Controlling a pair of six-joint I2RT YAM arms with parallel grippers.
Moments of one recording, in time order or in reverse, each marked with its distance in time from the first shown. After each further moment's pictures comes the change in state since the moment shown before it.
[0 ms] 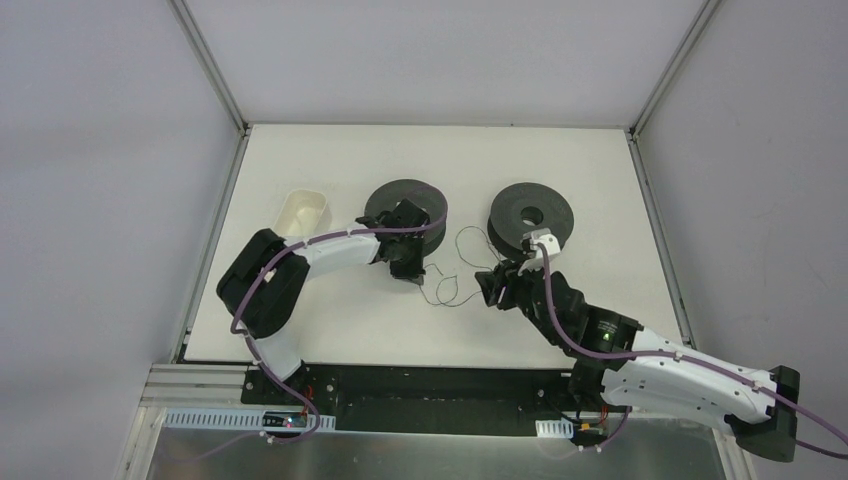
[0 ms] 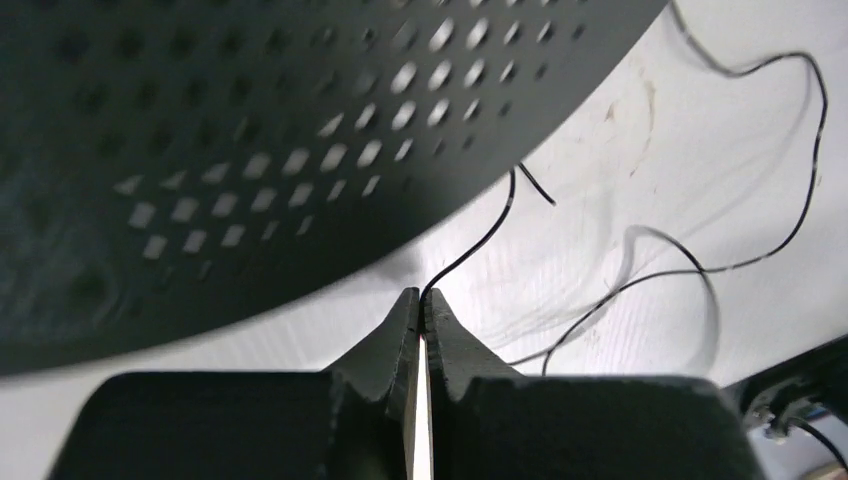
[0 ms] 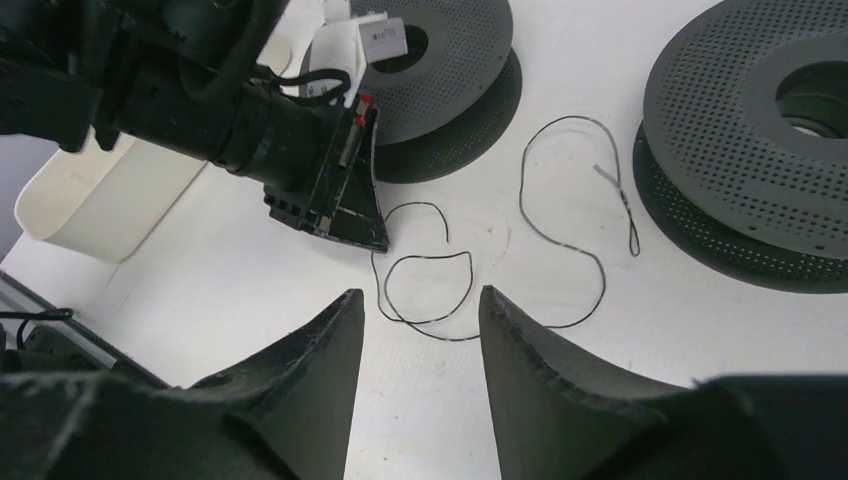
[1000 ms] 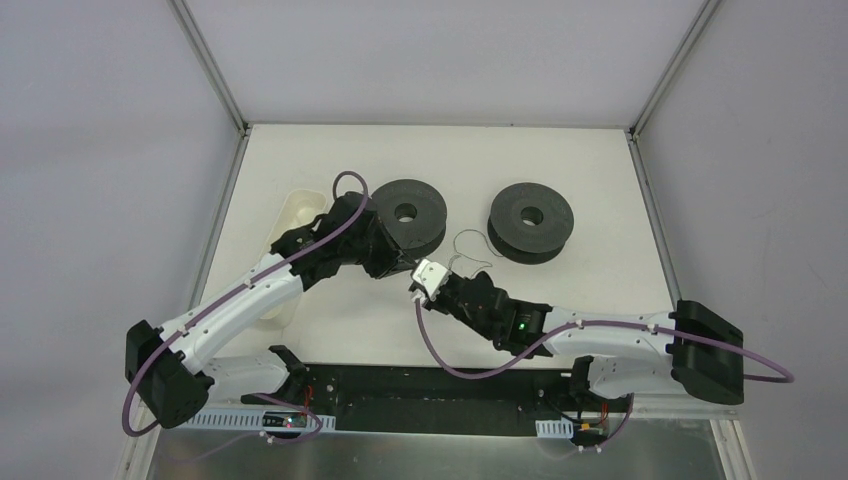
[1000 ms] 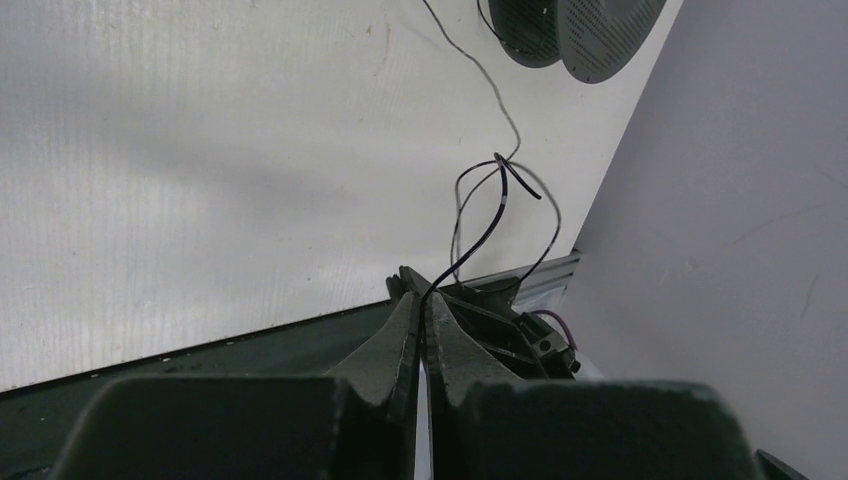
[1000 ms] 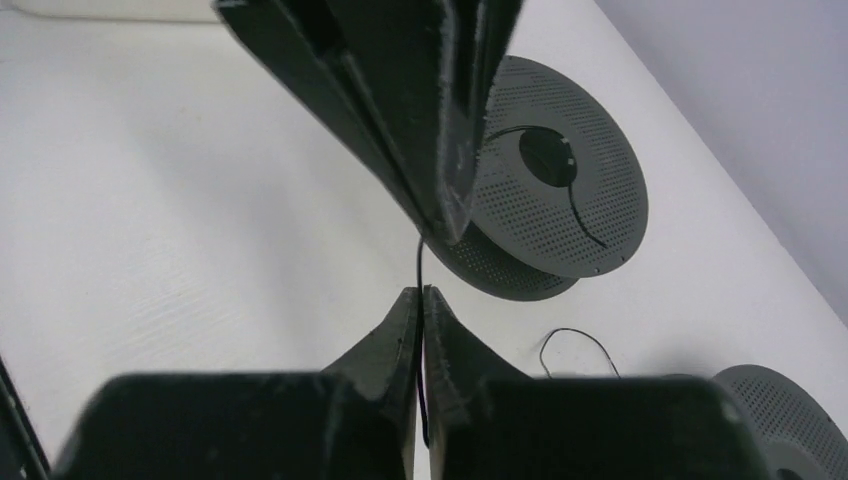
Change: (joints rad) left arm 0.000 -0.589 -0.050 -0.229 -0.002 -0.608; right arm 0.119 0.569 0.053 0.559 -0.225 -0.799
